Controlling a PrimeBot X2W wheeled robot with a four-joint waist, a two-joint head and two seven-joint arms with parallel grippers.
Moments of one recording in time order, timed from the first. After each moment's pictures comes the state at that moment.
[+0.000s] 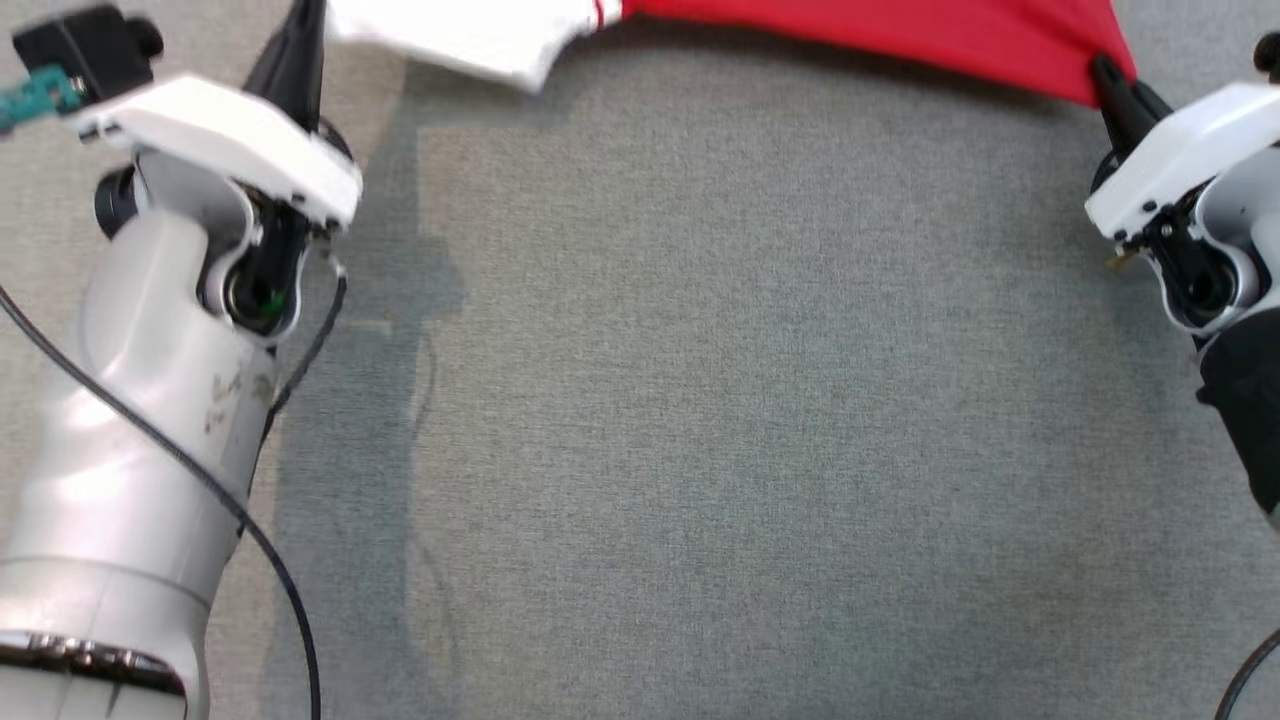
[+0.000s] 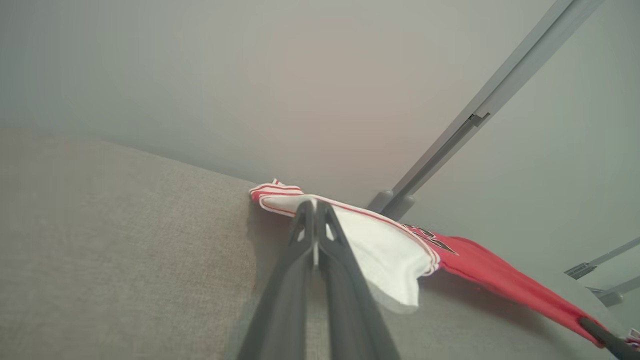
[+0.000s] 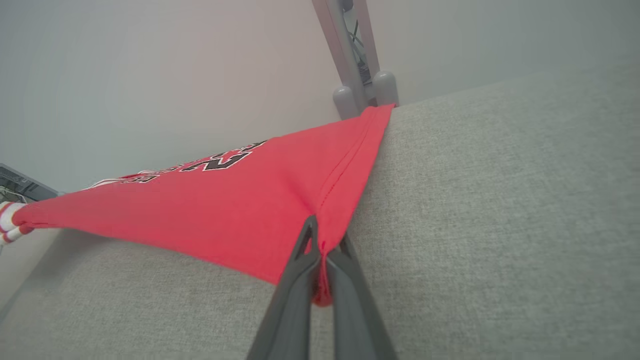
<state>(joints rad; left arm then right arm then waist) -1.03 0.19 -0.39 0.90 -0.94 -0.13 -0.10 -1.11 -0.30 0.56 1.06 0.95 0.13 -0.04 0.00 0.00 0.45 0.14</state>
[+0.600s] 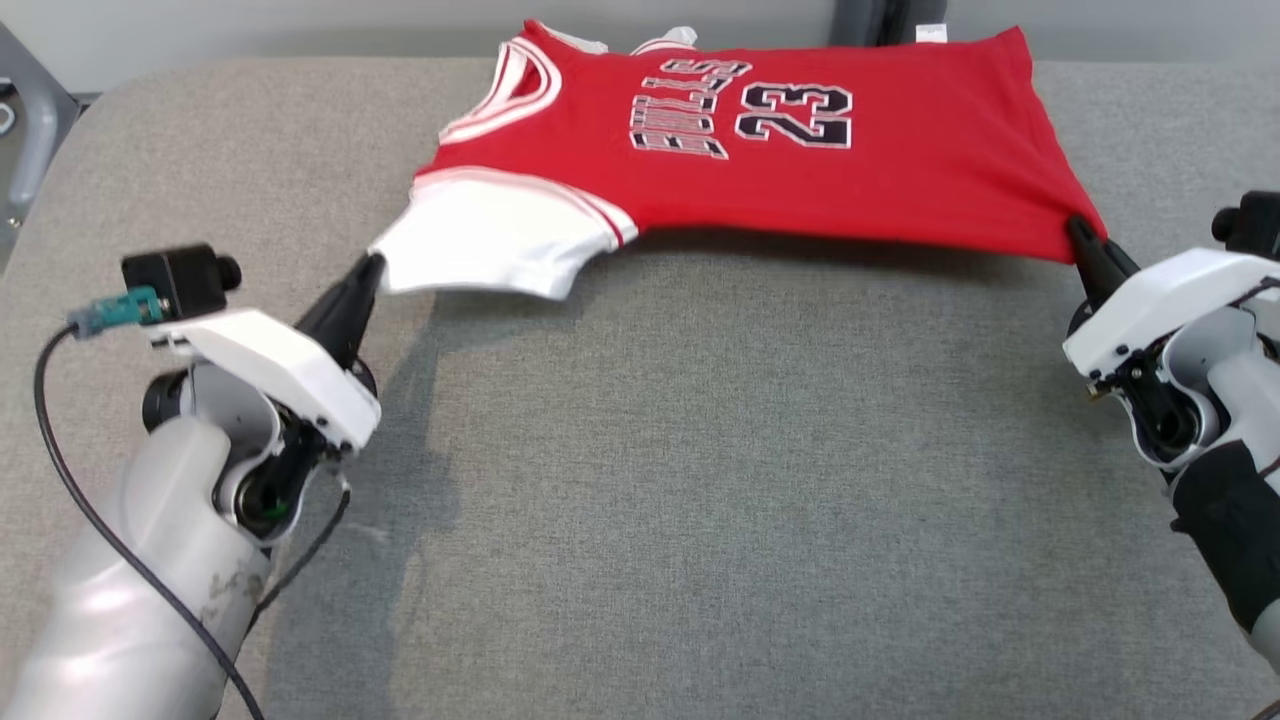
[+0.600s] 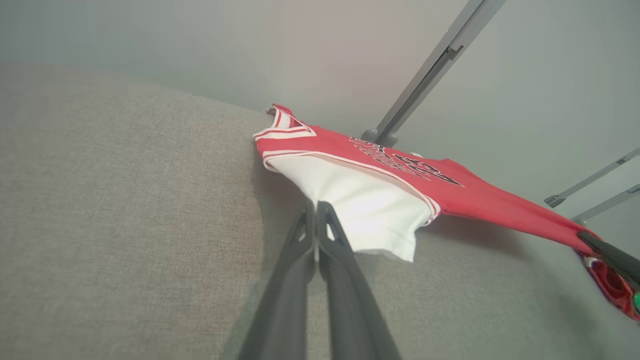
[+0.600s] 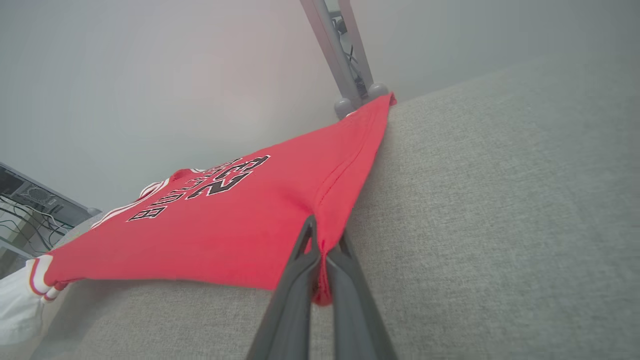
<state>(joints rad) -0.71 0.32 -0.55 0.69 -1.06 -0.13 -0.01 -0.91 -0.32 0.63 1.04 1.10 0.13 -0.12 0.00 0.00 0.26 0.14</state>
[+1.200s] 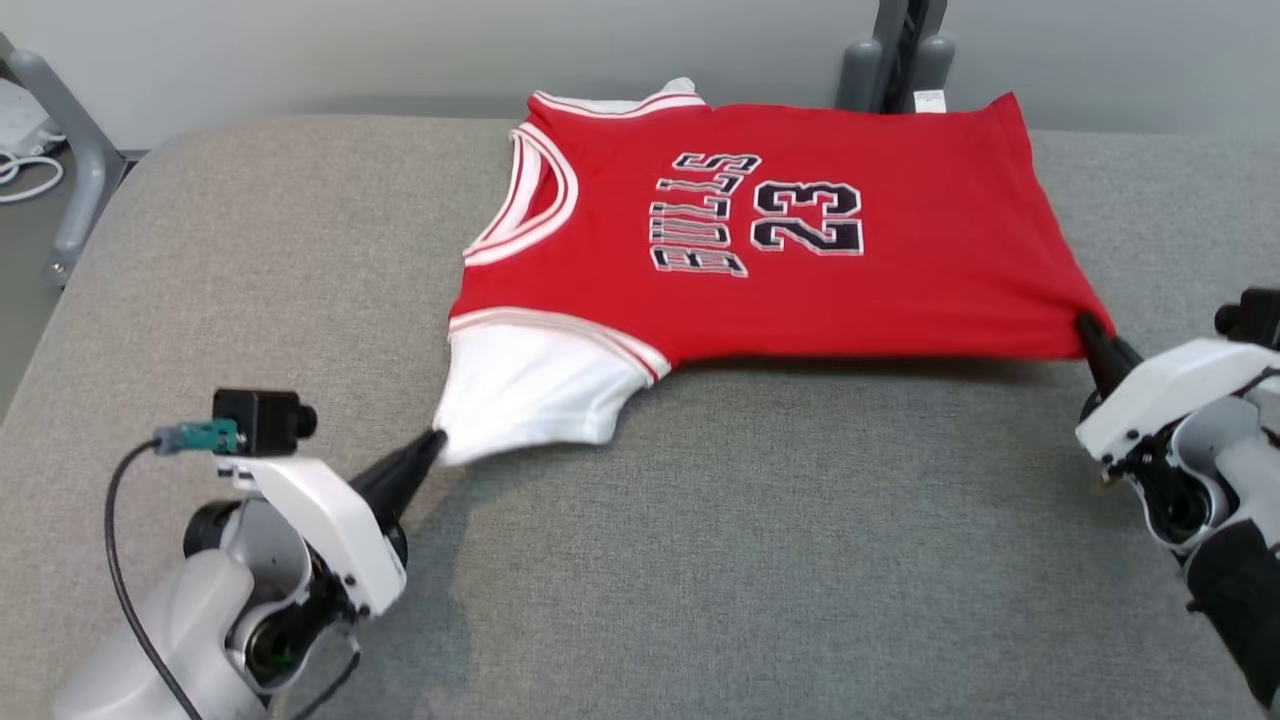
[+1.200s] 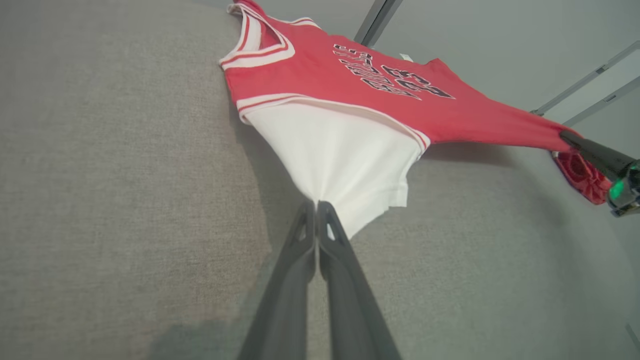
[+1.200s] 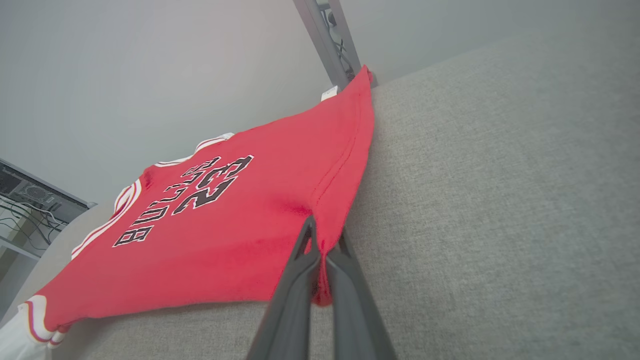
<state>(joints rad) -0.50 0.43 -0.69 0.47 -1.11 -0.13 0.10 -0.80 -0.36 0.69 1.03 1.20 0.13 -0.13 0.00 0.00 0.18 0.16</state>
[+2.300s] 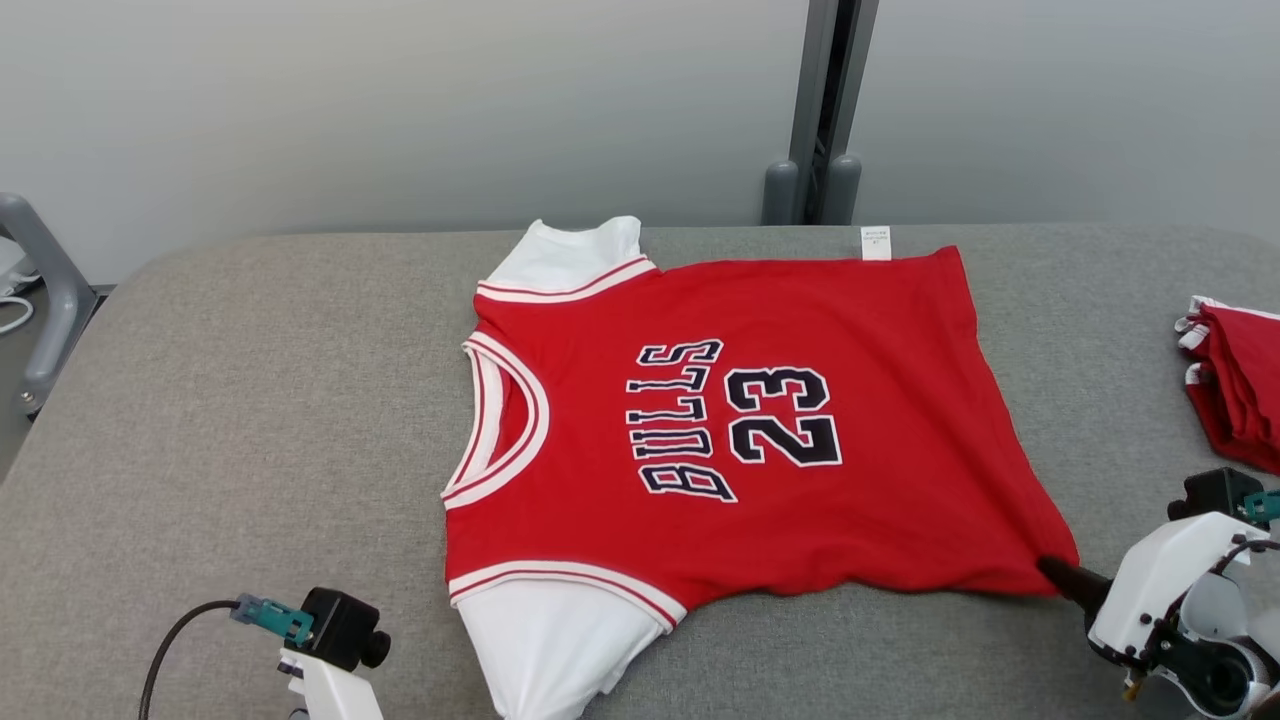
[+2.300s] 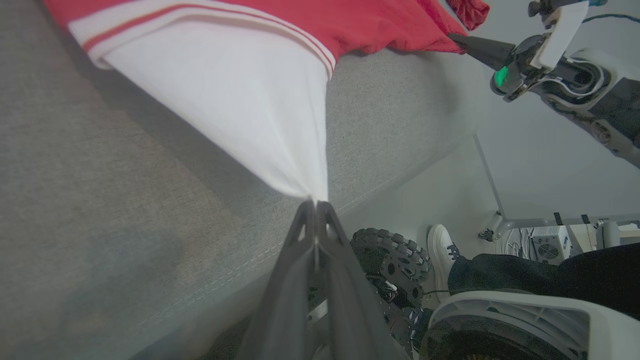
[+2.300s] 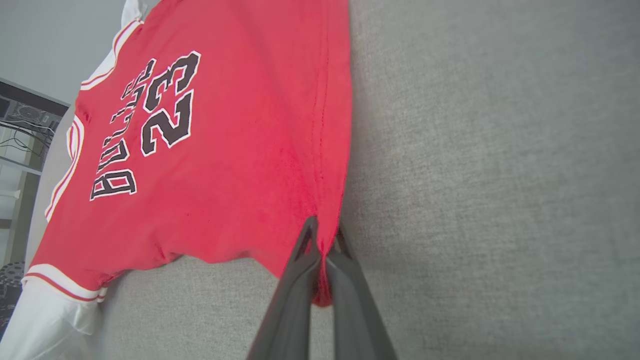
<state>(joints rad) -0.23 0.69 -0.90 0.03 -1.38 -0.13 0.40 -0.50 -0.51 0.84 0.78 1.42 0.13 0.19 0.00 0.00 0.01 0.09</state>
